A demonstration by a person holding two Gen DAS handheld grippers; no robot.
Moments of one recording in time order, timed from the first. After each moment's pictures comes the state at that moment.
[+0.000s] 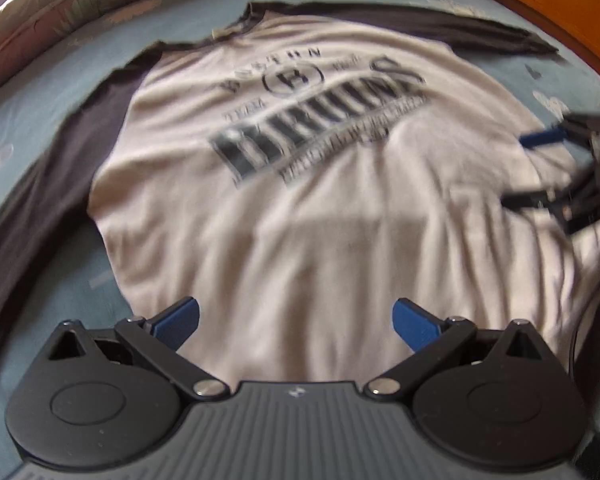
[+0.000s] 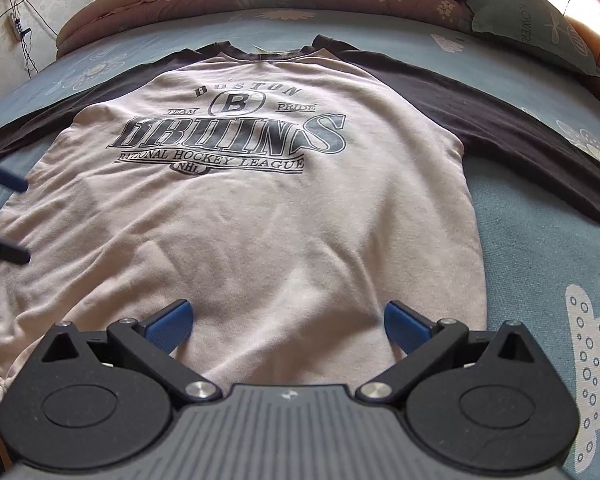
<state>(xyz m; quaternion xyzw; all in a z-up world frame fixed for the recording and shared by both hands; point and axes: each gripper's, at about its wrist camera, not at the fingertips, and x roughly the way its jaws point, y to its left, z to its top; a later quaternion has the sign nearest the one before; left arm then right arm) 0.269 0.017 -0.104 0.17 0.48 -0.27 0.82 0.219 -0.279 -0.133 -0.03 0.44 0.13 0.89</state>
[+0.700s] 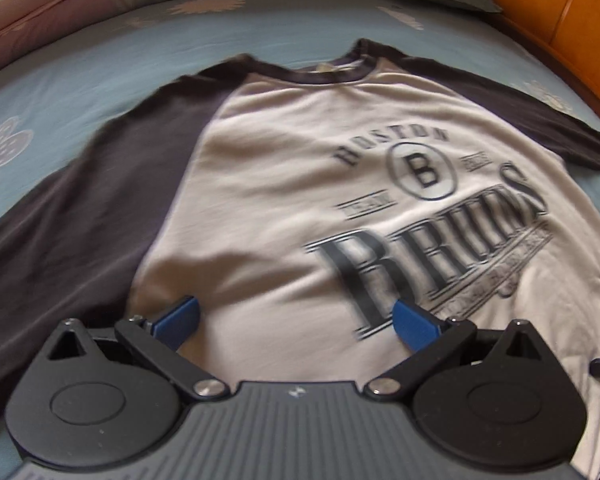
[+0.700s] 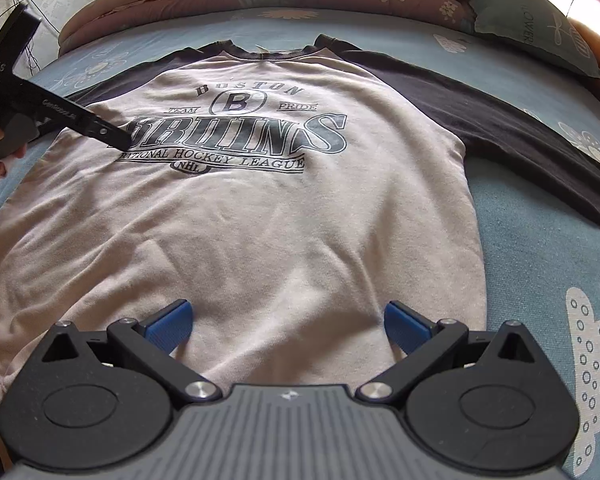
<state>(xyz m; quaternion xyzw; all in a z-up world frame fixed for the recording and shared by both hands) 0.367 0.048 -0.133 0.08 0.48 -0.20 0.85 0.221 -0.280 -0.133 -0.03 0.44 0.13 0.89</state>
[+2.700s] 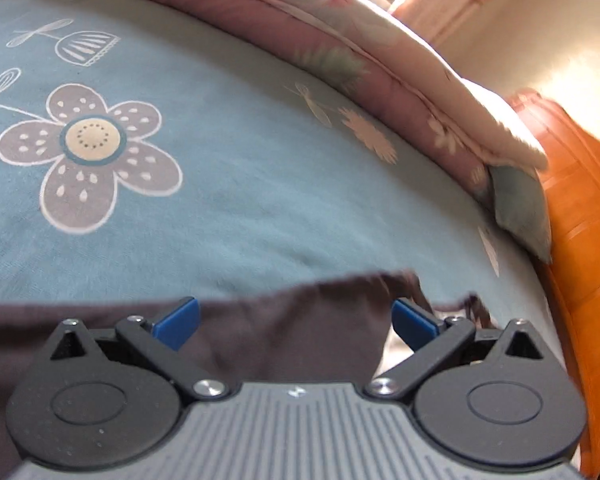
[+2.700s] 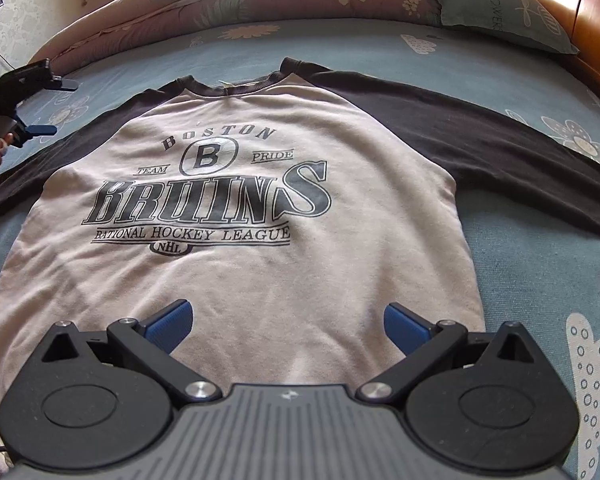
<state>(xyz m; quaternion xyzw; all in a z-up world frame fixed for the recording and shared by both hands) 0.484 0.199 -0.111 -0.25 0.42 -0.12 0.86 0.262 -0.273 -0.114 0.02 0.45 0.09 0.89</state>
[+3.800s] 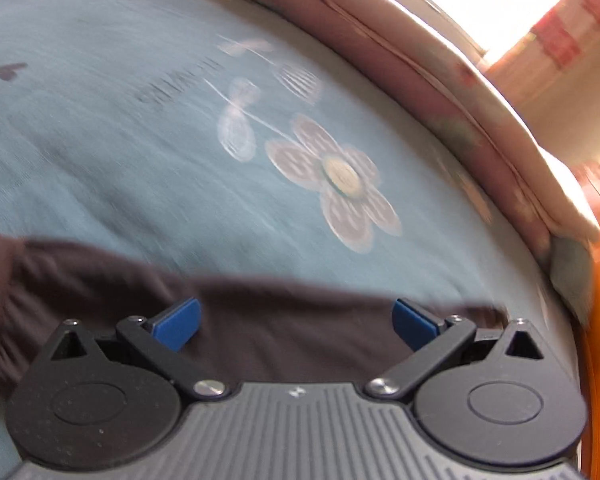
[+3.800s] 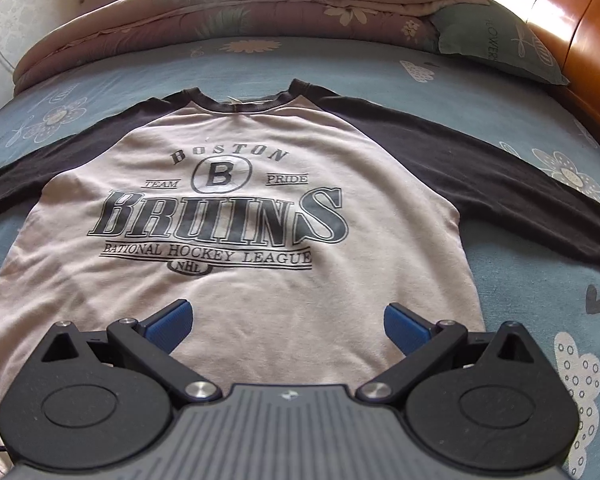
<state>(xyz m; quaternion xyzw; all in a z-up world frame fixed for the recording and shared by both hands) 0.389 0.365 -0.114 -0.28 0.41 -0.01 0.87 0.257 -0.238 -0.096 -0.02 0.42 0.06 0.91</state>
